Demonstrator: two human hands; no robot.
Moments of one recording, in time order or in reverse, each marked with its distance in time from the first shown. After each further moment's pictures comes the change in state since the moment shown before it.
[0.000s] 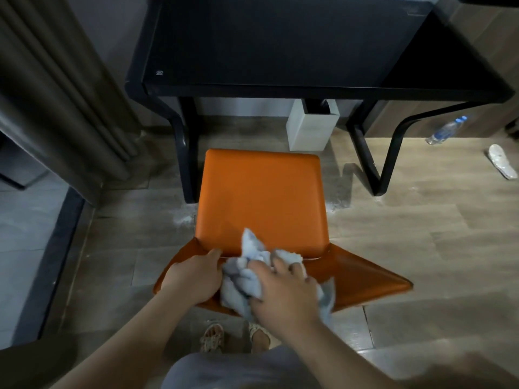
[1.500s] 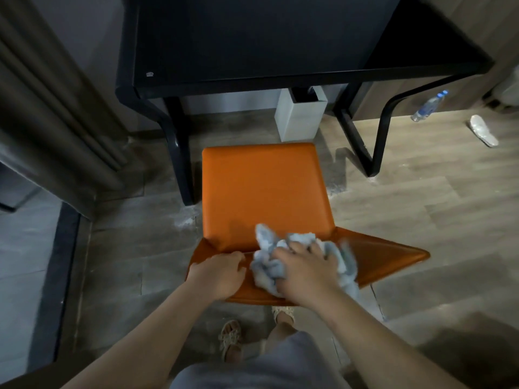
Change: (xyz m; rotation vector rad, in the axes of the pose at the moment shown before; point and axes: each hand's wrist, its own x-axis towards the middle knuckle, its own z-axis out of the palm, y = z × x) left_hand 0.003 -0.017 -0.007 0.035 -0.161 0.163; right_hand 0.018 -0.008 0.001 -0.002 -0.115 0.144
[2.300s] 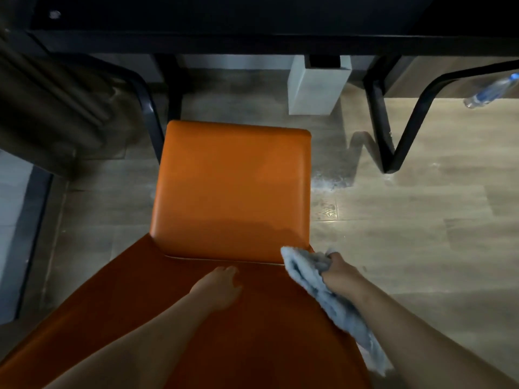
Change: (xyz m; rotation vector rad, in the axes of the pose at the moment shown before) left_hand 0.175 0.116 0.059 -0.135 -0.213 -0.196; right_hand 0.162 0.247 -0.009 0.469 -0.382 0.411
